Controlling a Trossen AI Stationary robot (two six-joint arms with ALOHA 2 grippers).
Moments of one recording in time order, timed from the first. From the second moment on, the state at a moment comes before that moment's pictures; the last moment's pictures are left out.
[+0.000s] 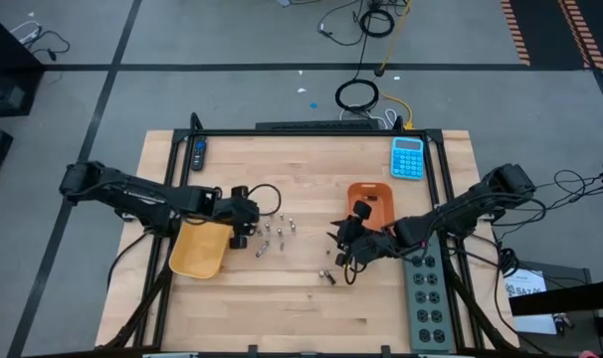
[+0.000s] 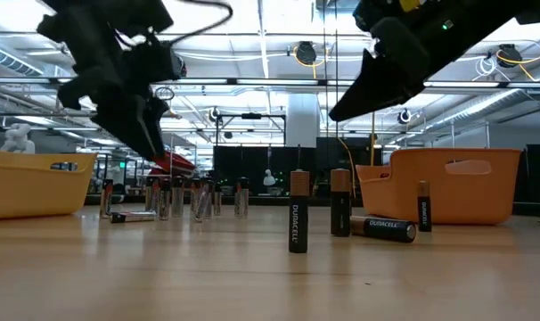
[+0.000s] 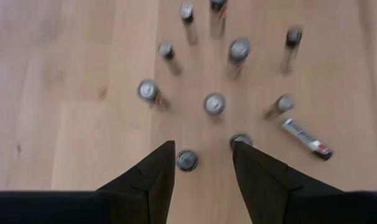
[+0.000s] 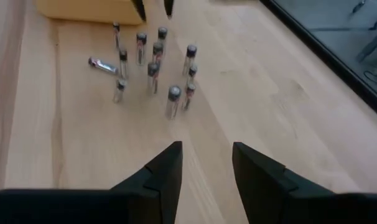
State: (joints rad) left arm -0.05 1.27 0.67 -0.44 -0.11 0.01; right arm 0.37 1.51 0.80 -0.02 0.68 0.36
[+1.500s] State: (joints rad) left arm 0.05 1.41 0.66 -0.37 -0.02 0.07; right arm 0.37 1.52 0.80 -0.03 0.68 0.35
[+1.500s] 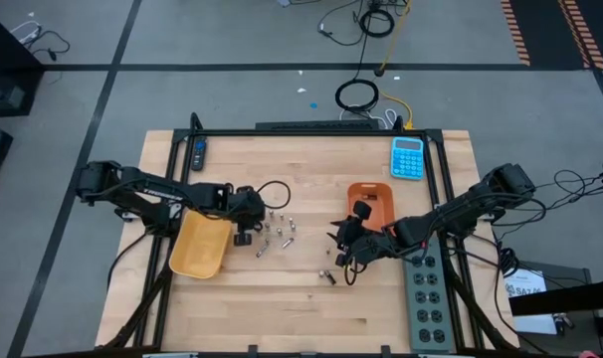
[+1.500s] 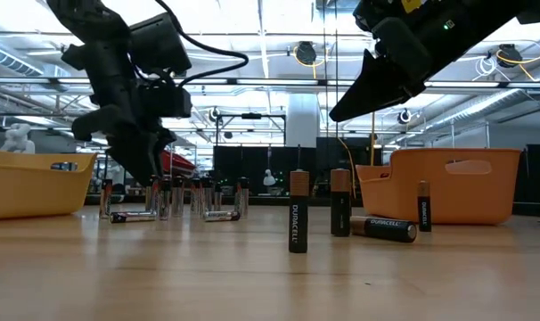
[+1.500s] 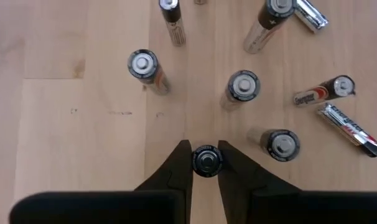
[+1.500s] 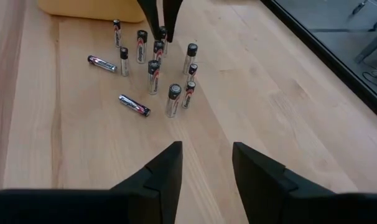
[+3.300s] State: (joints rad) left arm -0.32 1.12 0.67 -1.07 -0.02 -0.57; right arm 0.44 1.52 0.80 0.00 0.76 0.41
